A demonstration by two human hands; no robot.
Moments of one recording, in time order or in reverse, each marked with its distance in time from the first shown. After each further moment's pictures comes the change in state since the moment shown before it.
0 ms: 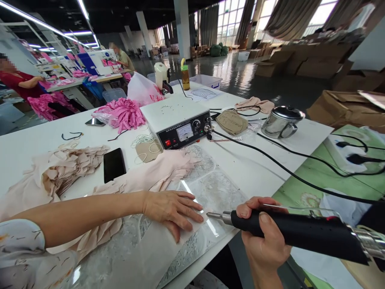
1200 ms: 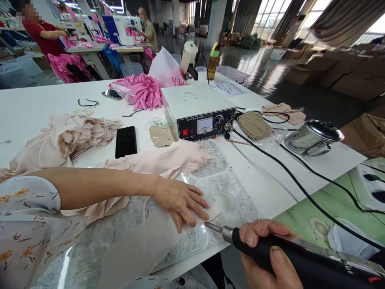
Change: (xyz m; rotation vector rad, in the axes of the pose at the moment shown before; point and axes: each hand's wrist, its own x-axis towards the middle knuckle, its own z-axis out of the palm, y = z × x) left_hand 0.002 0.002 0.000 -0.287 0.122 -0.046; right_hand -0.019 -0.014 -0.005 -0.211 -0.367 0.024
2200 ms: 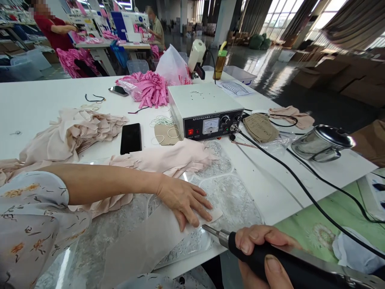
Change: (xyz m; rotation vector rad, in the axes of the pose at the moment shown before) left_hand 0.001 0.003 -0.002 0.248 -0.190 0.008; right_hand -0.011 0.001 -0.007 0.007 -0.210 -0.010
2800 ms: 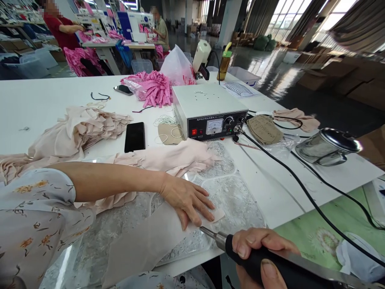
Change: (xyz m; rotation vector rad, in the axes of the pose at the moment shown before) left_hand 0.001 0.001 0.001 -0.130 -0.034 -0.092; right_hand -0.005 -0.001 0.011 -0.001 -0.062 -0.007
